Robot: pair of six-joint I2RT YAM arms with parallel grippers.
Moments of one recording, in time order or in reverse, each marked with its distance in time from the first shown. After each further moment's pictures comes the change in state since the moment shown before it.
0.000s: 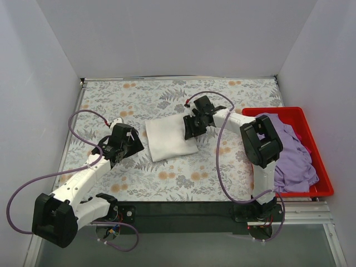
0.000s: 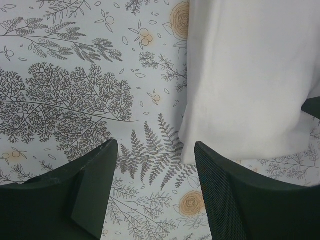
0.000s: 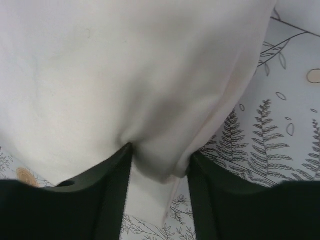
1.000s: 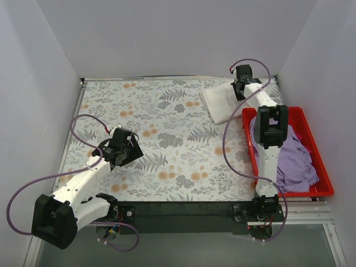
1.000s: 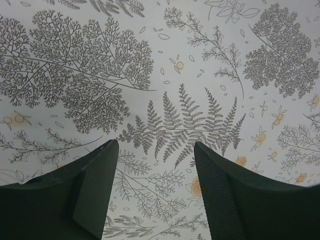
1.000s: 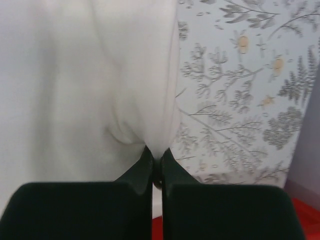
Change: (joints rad) left arm 0.000 -0.010 -0.041 -0.079 0.037 -0.043; right arm -0.415 0.285 0.572 -0.152 0.569 -0.396
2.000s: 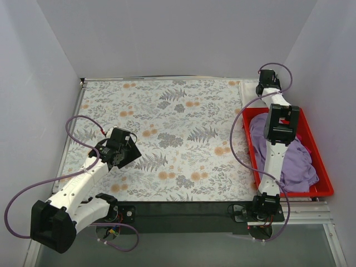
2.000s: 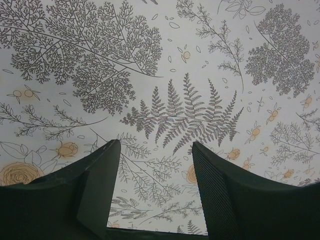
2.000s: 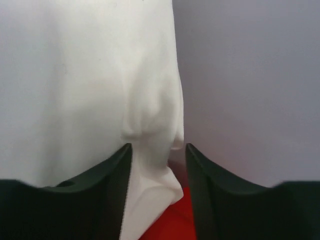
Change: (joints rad) left arm 0.000 -0.046 0.042 -0.139 -0.004 -0.093; right arm -0.229 0.143 0.036 0.234 0.412 -0.212
